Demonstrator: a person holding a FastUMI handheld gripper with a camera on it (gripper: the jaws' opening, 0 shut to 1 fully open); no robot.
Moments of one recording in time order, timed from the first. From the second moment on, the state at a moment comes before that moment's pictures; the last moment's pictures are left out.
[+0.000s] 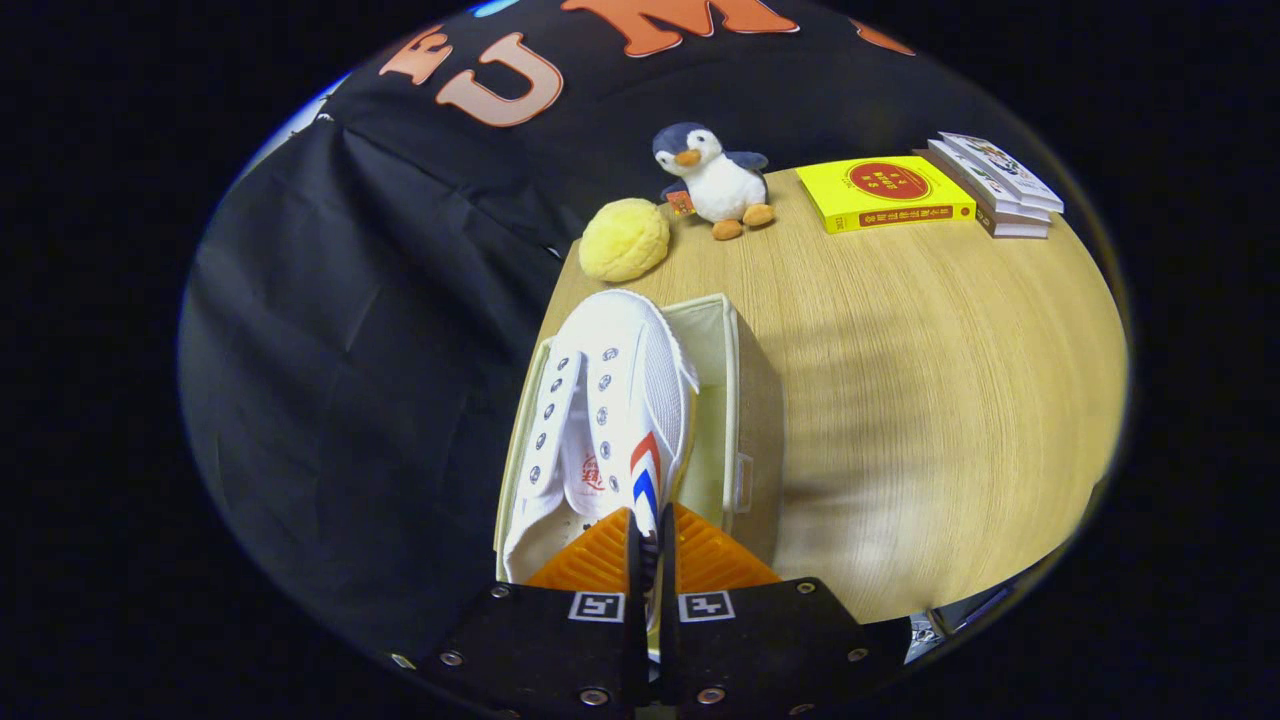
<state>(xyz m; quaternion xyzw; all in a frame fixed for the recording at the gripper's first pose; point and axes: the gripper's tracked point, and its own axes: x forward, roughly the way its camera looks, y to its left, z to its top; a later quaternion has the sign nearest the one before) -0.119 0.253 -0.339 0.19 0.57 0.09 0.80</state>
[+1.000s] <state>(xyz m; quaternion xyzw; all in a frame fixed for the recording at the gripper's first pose) -0.132 0.266 -0.373 0.09 0.60 0.02 0.80</state>
